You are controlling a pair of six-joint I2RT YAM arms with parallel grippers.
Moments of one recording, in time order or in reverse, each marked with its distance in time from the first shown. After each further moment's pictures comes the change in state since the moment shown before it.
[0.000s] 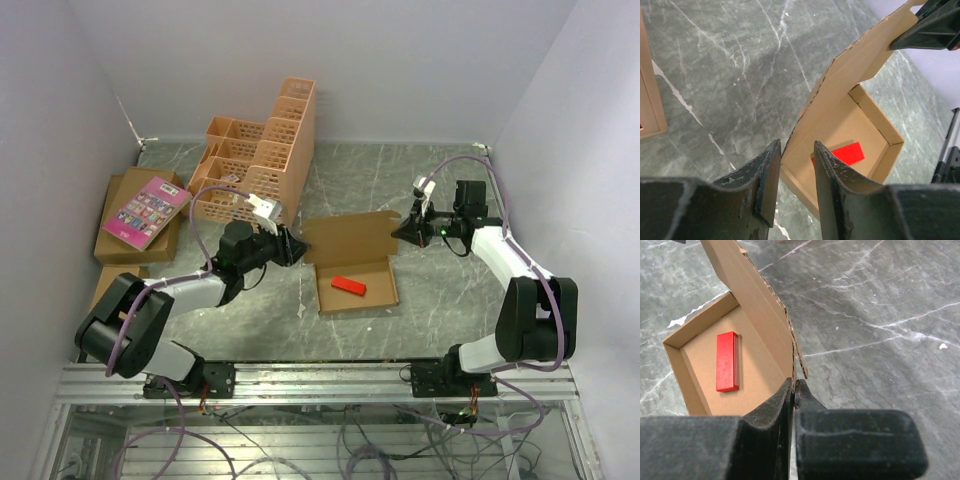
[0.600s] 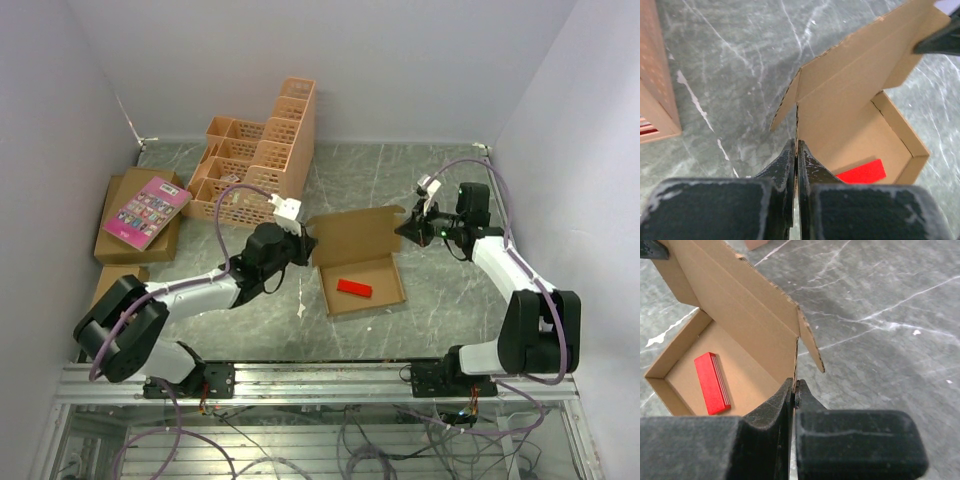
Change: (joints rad) left arm -0.223 -0.027 0.100 -0.185 -0.378 0.067; right arm -0.001 -0.047 -0.064 0.121 0.082 0.127
